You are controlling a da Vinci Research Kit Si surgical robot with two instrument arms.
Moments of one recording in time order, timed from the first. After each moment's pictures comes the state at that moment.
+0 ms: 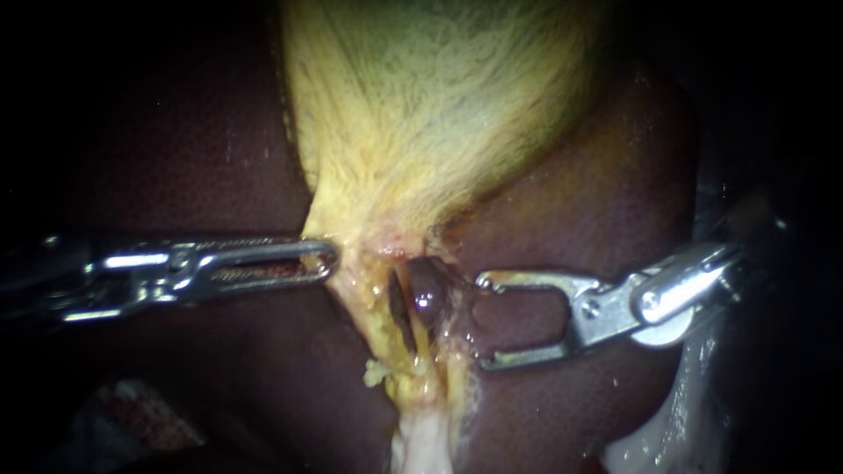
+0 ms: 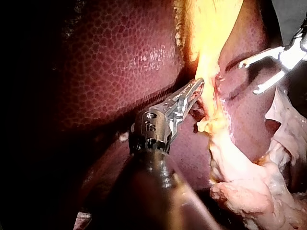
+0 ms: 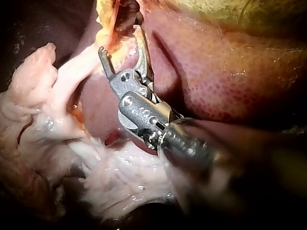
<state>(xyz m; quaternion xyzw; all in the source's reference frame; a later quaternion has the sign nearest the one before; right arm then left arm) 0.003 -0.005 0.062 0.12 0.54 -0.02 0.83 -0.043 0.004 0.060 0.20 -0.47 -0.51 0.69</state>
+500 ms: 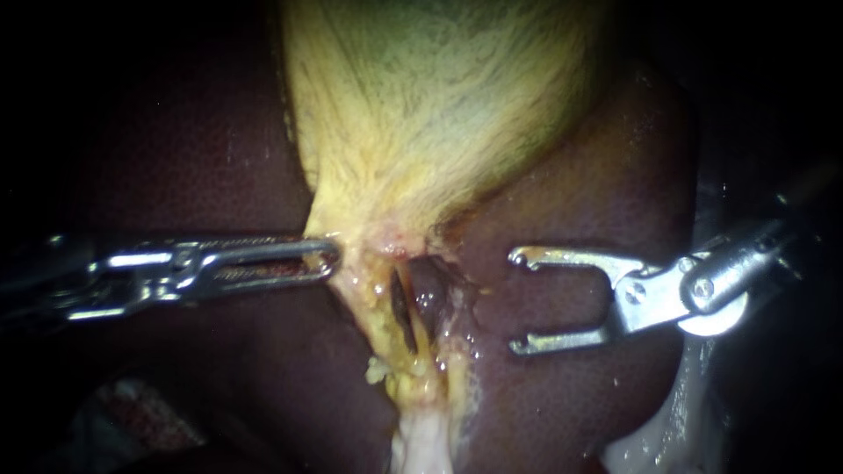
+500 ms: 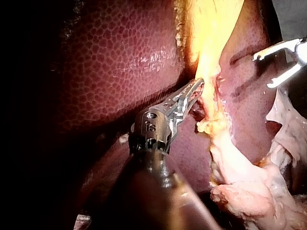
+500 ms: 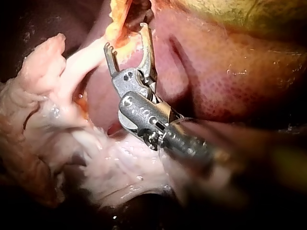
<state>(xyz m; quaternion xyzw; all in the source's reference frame) 0.002 -0.005 0.060 0.11 0.54 -0.03 0.84 -0.044 0.005 0.061 0.20 -0.47 -0.51 0.69</state>
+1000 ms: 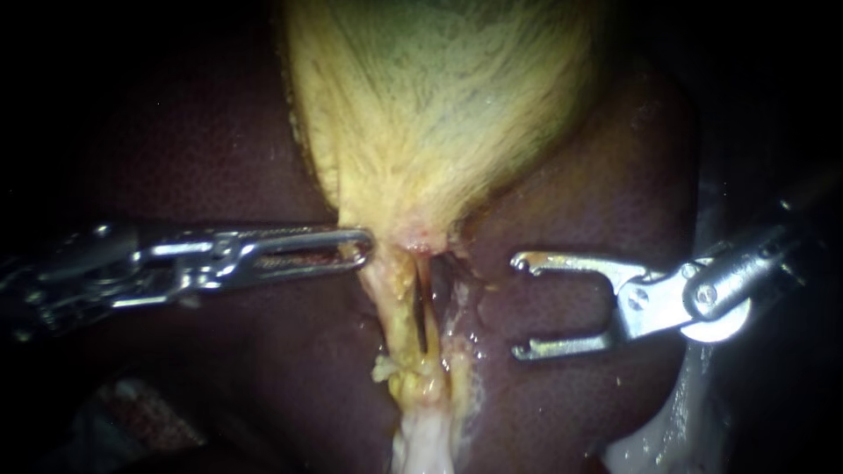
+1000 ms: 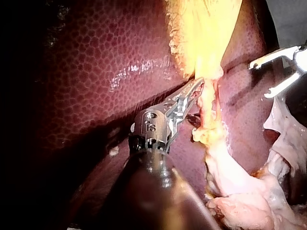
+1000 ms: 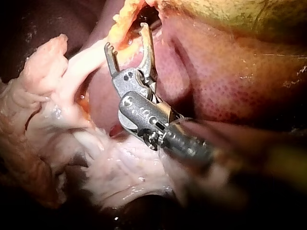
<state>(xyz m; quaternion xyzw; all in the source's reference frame) 0.003 -0.005 0.059 0.11 0.54 -0.03 0.84 -0.049 0.004 0.064 0.20 -0.47 -0.50 0.69</state>
